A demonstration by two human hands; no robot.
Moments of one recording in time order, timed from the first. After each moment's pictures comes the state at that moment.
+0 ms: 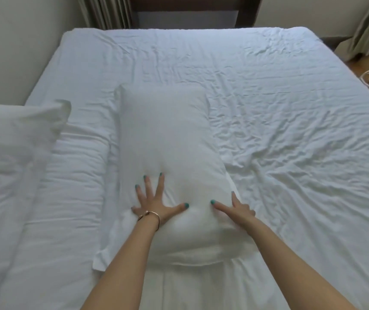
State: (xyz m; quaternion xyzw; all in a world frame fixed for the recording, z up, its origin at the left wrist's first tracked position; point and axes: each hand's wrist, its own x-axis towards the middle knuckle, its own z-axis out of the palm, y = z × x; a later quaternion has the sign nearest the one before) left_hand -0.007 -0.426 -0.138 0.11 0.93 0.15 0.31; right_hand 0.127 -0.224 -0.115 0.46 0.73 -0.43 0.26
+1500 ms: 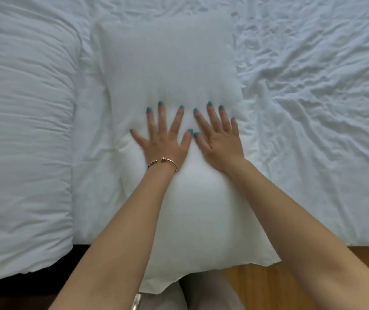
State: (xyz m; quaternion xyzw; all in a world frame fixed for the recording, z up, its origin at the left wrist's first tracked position) left_hand 0.103 -0.365 -0.182 0.15 0.98 0.08 0.13; right_hand 0.161 -0.218 -0.169 0.12 0.97 -0.17 0.11
